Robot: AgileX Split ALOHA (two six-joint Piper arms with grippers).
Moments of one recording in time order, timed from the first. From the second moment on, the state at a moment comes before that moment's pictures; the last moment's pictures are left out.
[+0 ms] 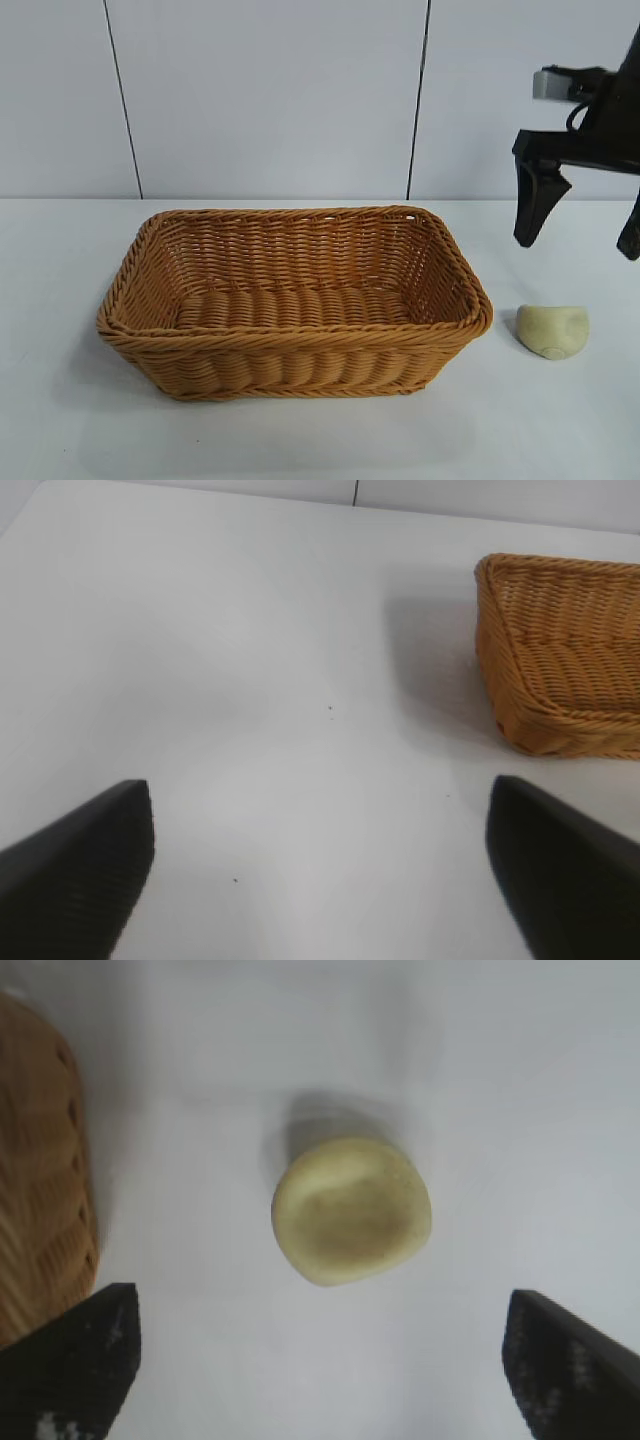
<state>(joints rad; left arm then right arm) 0.03 -0.01 -0.49 -0.05 1.07 -0.04 0.04 2.06 -1.34 0.17 0.93 -0.02</state>
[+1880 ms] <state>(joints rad) 0.03 -0.01 -0.49 -0.05 1.07 -0.04 0.25 1.91 -1.71 0.19 1.17 -0.01</state>
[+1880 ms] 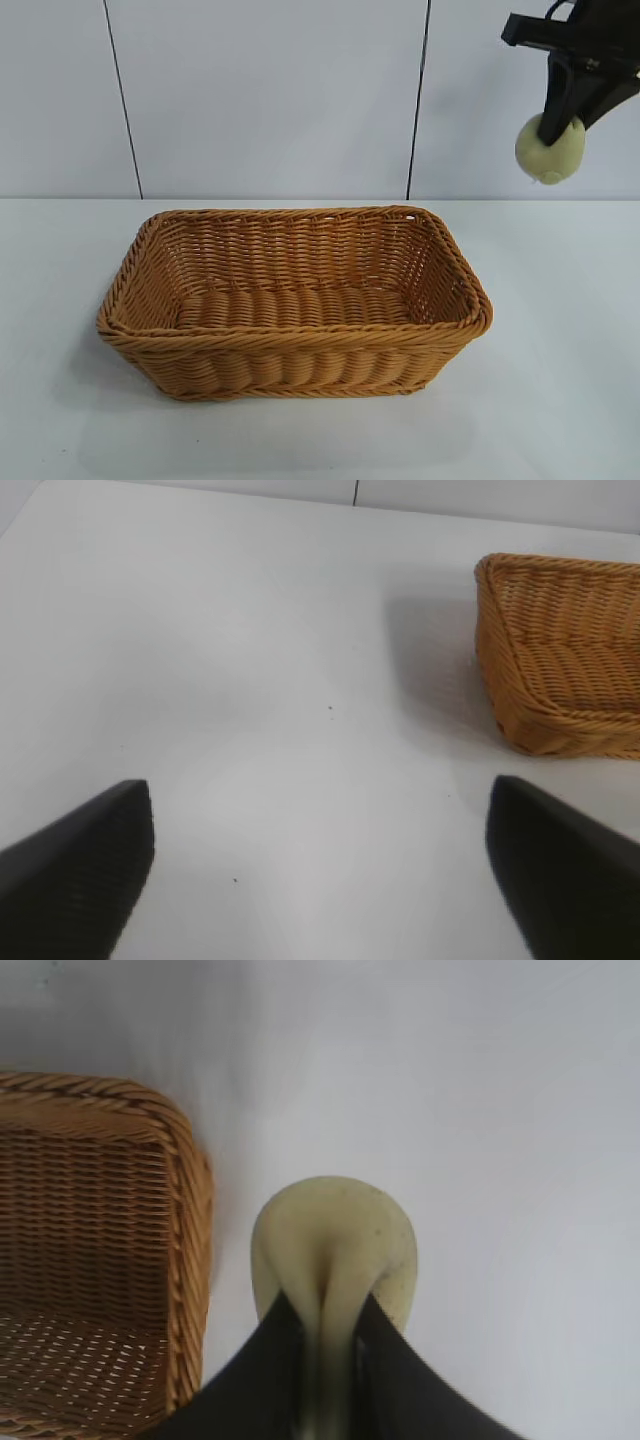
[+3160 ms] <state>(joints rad) 0.03 -0.01 -0.49 -0.05 1.07 -0.04 0.60 2.19 -1.71 0.16 0.94 0.05</state>
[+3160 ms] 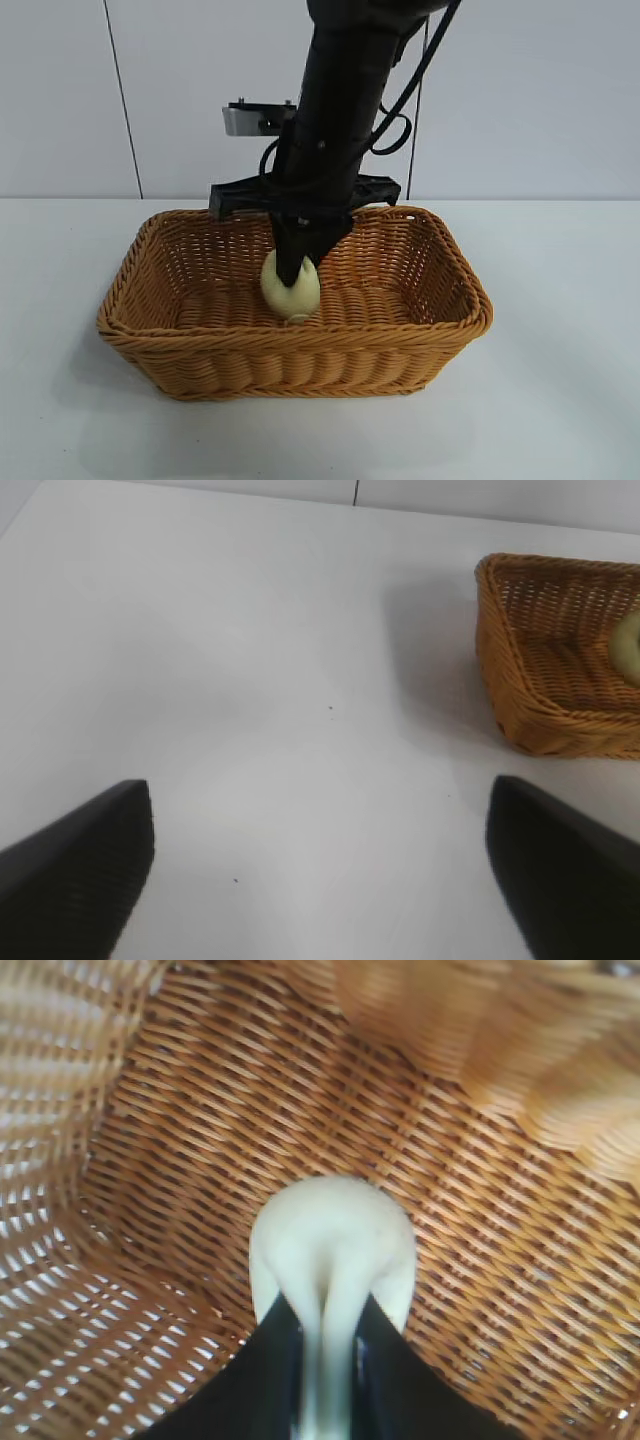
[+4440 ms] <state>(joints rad) 0.03 -0.01 -0.49 -0.06 1.07 -0.04 0.13 2.05 -1.82 -0.07 1.21 0.16</state>
